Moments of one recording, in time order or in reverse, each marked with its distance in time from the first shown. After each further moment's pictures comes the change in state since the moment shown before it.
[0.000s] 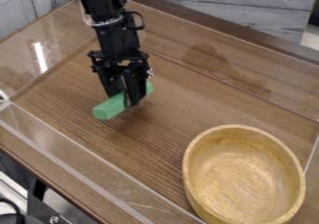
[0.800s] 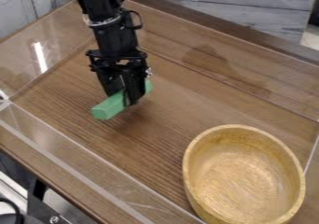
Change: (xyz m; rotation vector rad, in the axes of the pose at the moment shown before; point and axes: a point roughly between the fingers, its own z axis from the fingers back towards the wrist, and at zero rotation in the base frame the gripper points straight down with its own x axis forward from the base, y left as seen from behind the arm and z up) arm -0.002 0.001 0.003 0.011 -0.033 0.003
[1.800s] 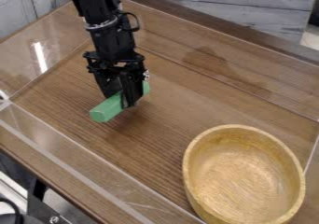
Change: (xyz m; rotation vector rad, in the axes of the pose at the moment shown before) arm -0.003 0.004 -0.001 0.009 -0.026 0.005
